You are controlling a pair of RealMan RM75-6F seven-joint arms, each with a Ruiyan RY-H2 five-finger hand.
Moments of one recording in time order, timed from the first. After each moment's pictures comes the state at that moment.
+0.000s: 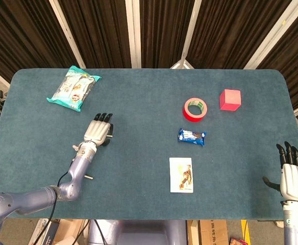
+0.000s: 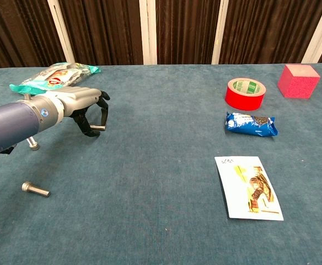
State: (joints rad) left arm -0.92 -1.75 -0.19 -1.14 0.77 0.88 0.55; right arm 0.08 -1.25 0.17 -1.65 -1.25 1.48 -0.26
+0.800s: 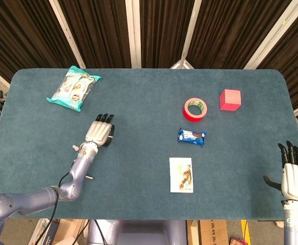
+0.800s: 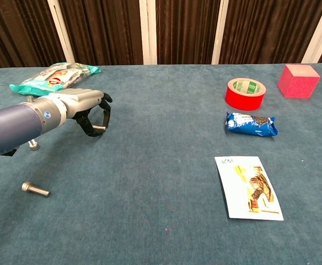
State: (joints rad) left arm -0.92 -1.77 -0.21 -1.13 0.79 0.87 0.54; right arm 0.08 -1.25 0.17 -1.65 -1.24 1.49 -0.25
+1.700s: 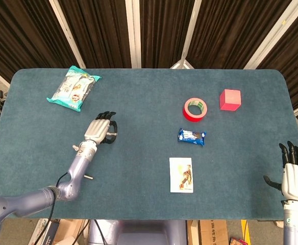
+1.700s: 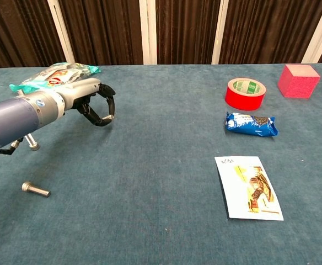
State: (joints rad) left arm -0.86 -1.75 -0.29 -1.16 0.88 0.84 0.18; right arm 0.08 -1.26 0.18 -1.65 -1.22 1.50 -0.26
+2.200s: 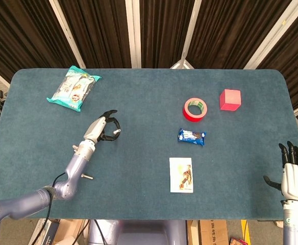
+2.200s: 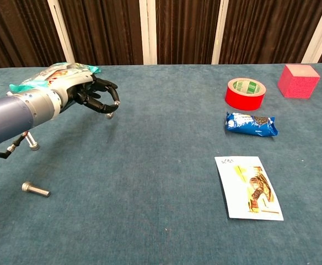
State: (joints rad) left arm -0.80 -1.76 -0.37 -1.13 1.03 0.77 -0.31; right arm 0.08 -1.26 0.18 -1.65 -1.22 1.49 -0.27
